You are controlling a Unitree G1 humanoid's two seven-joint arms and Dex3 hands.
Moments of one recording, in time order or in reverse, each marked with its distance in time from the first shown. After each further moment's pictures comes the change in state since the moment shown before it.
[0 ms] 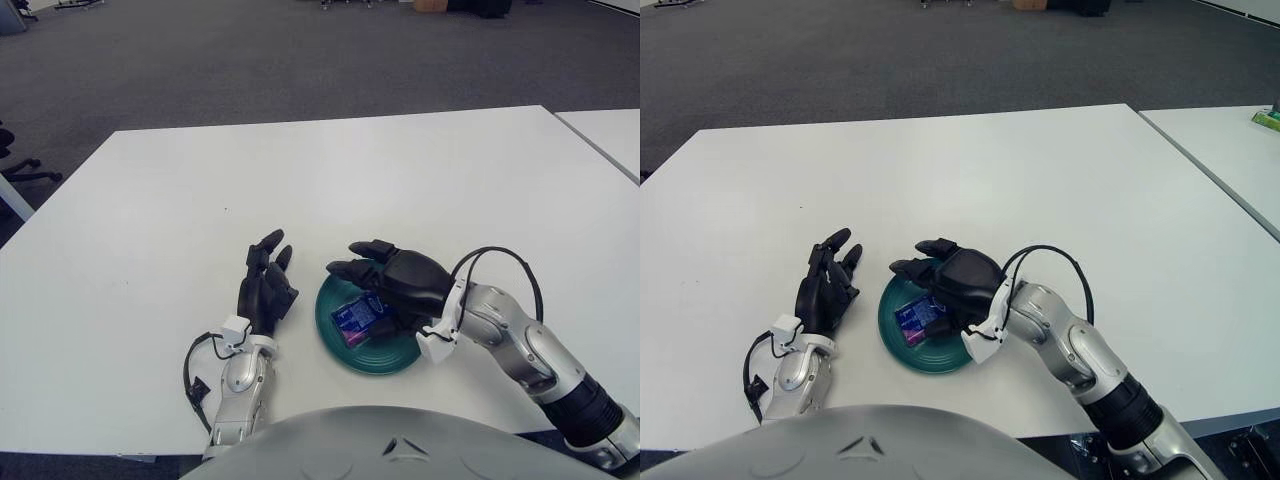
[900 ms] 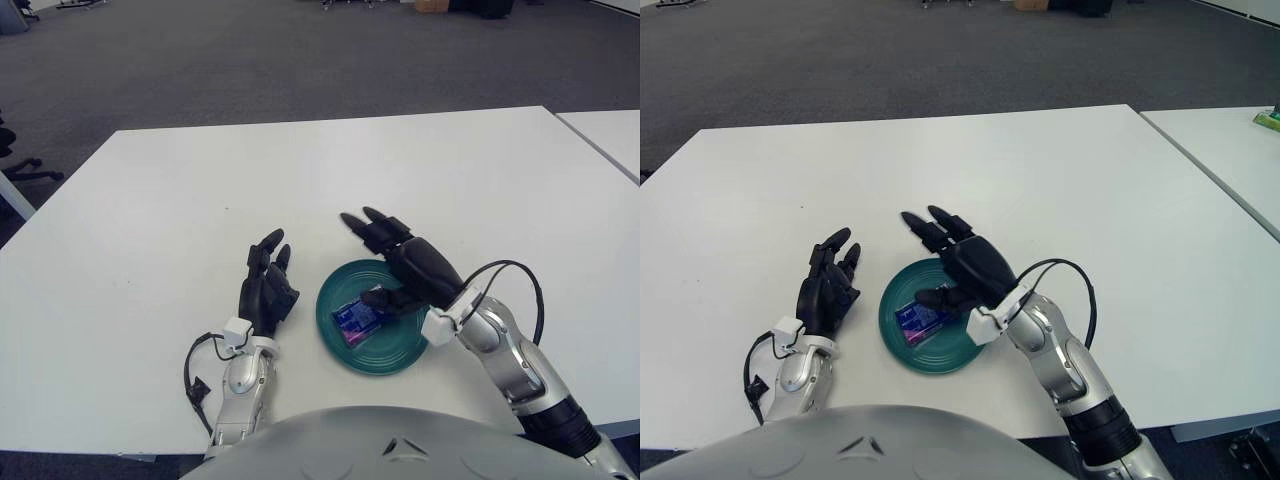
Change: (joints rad) left arm -0.003 0.001 -0.009 0.026 0.014 -0.051 0.008; right arm 0.163 0.286 -0.185 0.217 0.298 0.020 -0.386
